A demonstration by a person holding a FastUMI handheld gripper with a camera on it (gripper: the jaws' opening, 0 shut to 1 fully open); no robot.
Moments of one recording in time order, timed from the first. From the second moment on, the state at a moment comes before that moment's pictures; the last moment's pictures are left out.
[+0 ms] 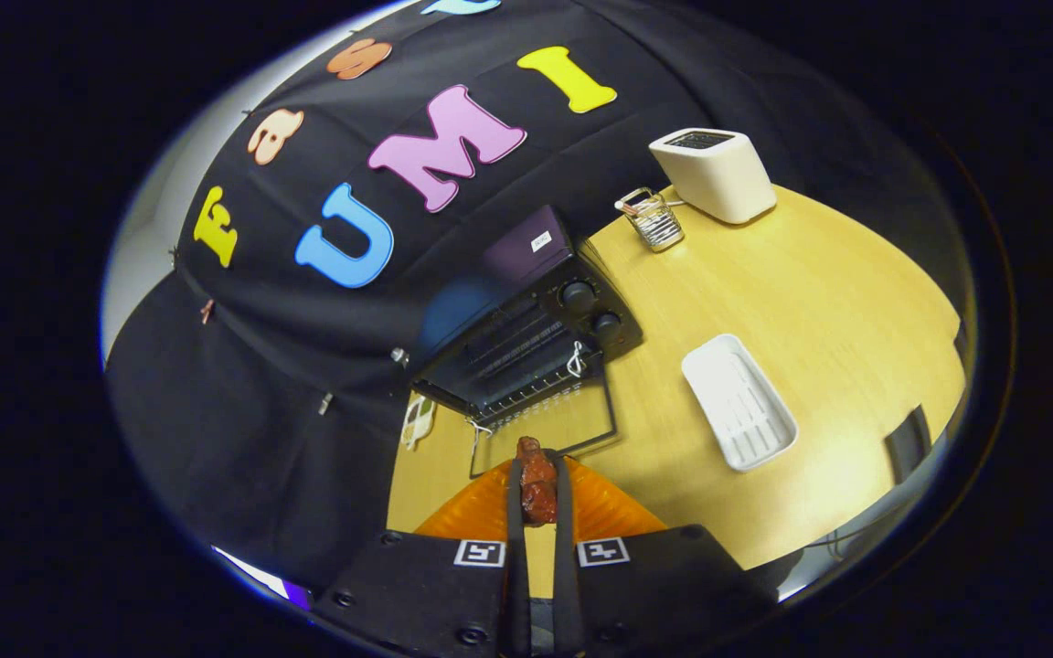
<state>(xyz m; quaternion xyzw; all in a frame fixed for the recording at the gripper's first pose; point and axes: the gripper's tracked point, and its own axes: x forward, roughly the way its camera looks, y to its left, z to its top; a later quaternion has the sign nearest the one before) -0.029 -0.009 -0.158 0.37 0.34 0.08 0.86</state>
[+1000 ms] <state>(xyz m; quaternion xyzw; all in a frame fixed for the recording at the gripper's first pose) 0.163 0.080 -0.254 0.51 0.20 -0.01 0.83</state>
